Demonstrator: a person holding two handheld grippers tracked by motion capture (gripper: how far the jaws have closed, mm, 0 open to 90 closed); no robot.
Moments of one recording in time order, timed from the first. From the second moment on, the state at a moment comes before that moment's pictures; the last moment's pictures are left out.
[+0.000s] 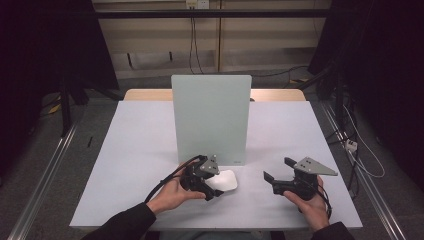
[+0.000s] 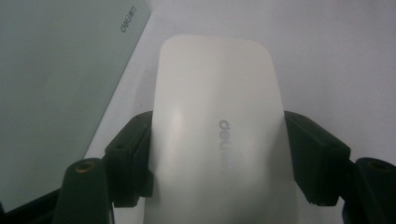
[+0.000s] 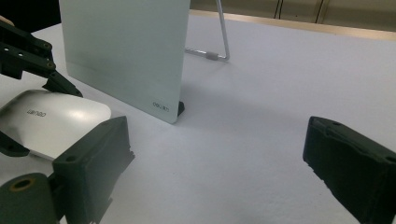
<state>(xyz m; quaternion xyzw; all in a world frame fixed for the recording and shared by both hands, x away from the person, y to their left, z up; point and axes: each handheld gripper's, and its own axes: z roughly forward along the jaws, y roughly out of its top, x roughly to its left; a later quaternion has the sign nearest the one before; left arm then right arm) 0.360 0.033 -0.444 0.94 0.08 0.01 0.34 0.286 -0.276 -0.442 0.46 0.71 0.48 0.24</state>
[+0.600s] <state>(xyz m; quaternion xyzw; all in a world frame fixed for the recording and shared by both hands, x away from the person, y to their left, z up) 0.357 0.035 -0.451 0.93 0.11 0.03 0.35 0.289 -0.276 -0.443 0.45 0.71 0.48 0.24</state>
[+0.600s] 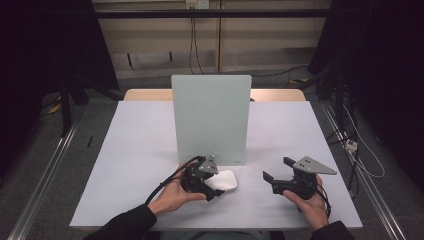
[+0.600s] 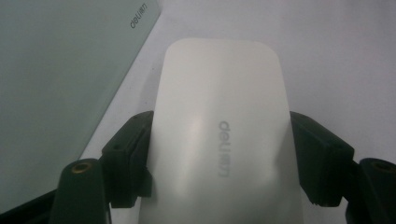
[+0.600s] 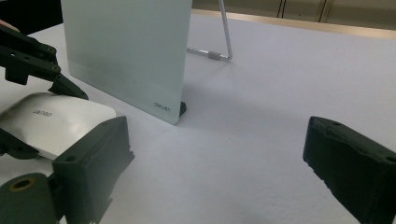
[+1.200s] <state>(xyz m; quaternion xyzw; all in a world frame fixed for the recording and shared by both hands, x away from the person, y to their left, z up) 0.352 0.052 -0.436 0.89 0.15 0.05 0.44 0.289 -0.274 -0.443 0.45 0.71 0.48 0.24</state>
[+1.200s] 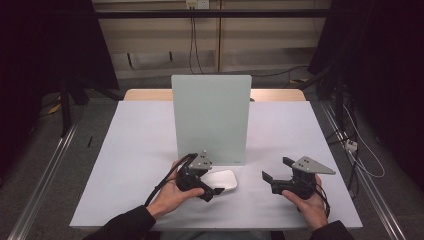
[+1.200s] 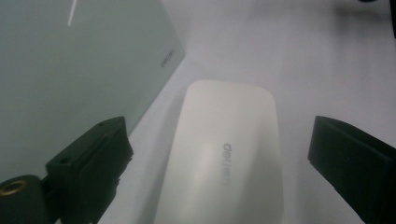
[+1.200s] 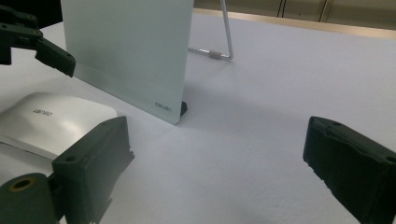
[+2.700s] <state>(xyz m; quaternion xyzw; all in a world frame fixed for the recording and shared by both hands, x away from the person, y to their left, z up) 0.332 0.181 -0.432 0.80 0.33 0.16 0.49 0.287 -0.273 -0.444 0.46 0.71 0.47 0.24</state>
